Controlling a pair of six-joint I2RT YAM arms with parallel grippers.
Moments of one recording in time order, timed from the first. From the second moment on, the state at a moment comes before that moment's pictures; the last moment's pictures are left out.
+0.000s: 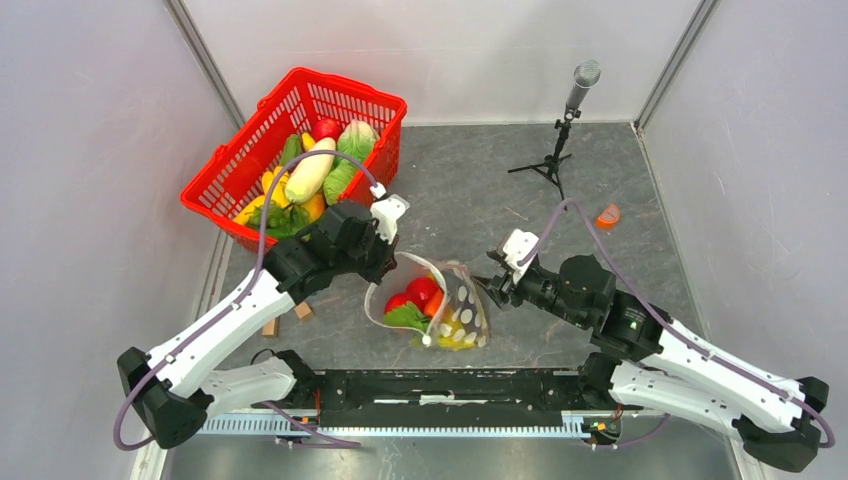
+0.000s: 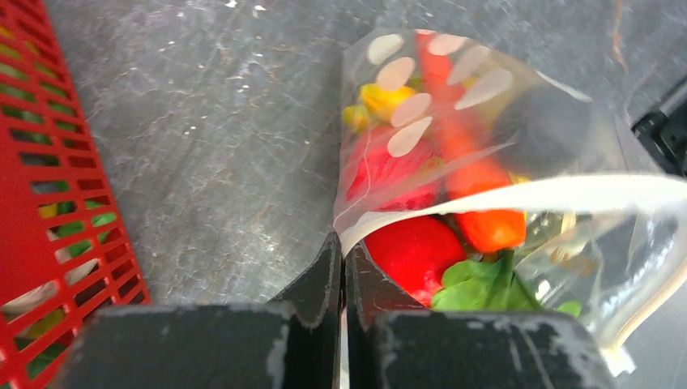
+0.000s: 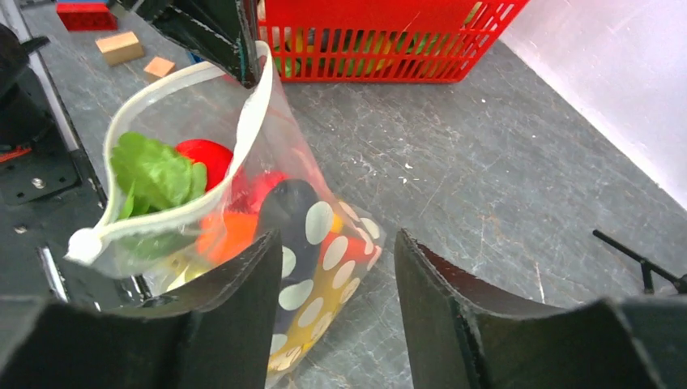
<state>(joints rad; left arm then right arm) -0.74 1.05 1.04 -0.71 0.08 -0.07 1.03 0.70 0.75 -0.24 0.08 -0.17</state>
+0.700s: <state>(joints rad) -0.62 1.15 1.08 -0.70 0.00 -0.33 1.57 0.80 0.45 0.13 0.25 -0.21</state>
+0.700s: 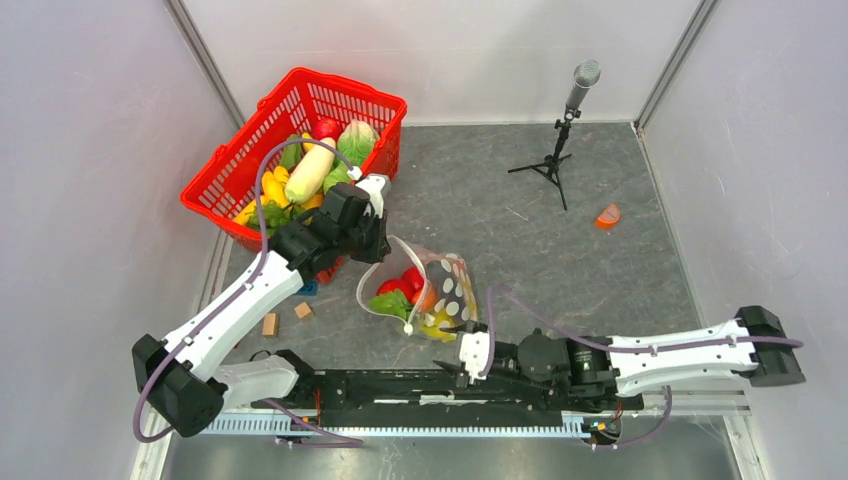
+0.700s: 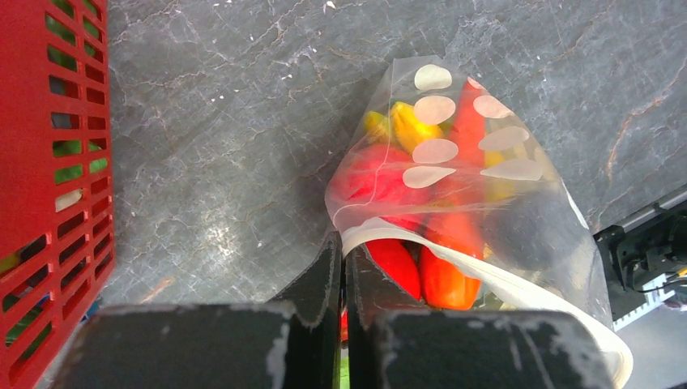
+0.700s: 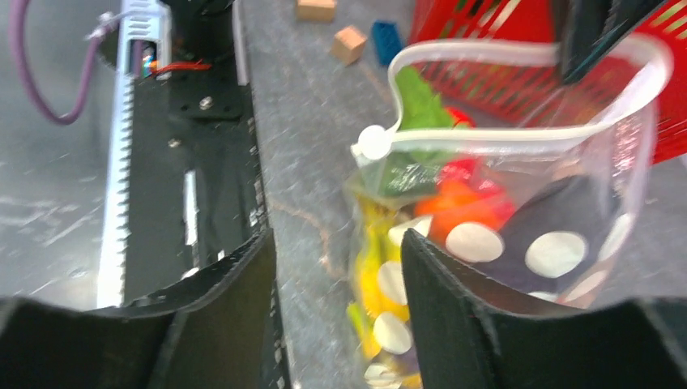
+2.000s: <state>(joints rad) -0.62 1.12 1.08 -0.72 0.05 -0.44 1.77 1.42 0.31 1.25 0.77 -0.60</state>
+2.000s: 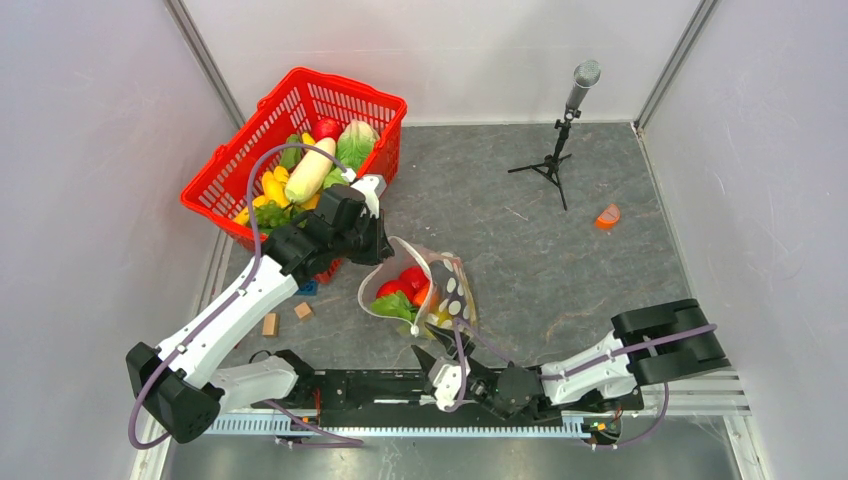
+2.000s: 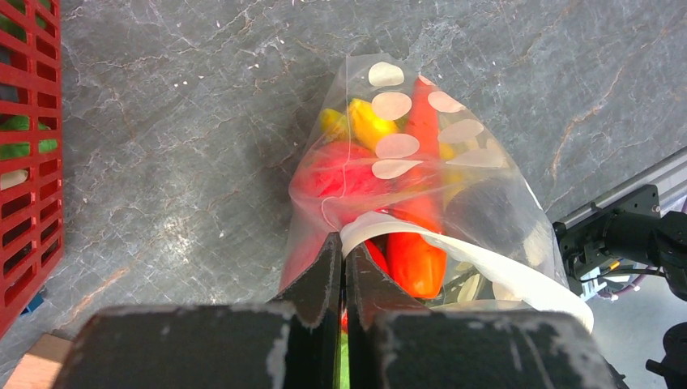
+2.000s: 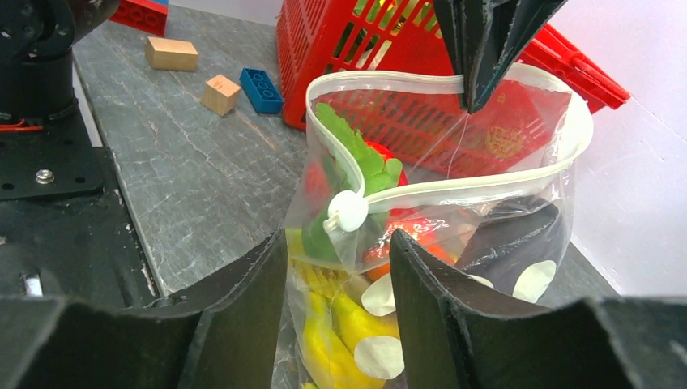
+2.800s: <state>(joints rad) -0.62 1.10 1.08 -0.73 0.06 -0.46 1.70 1.69 0.29 1.46 0.85 -0.76</state>
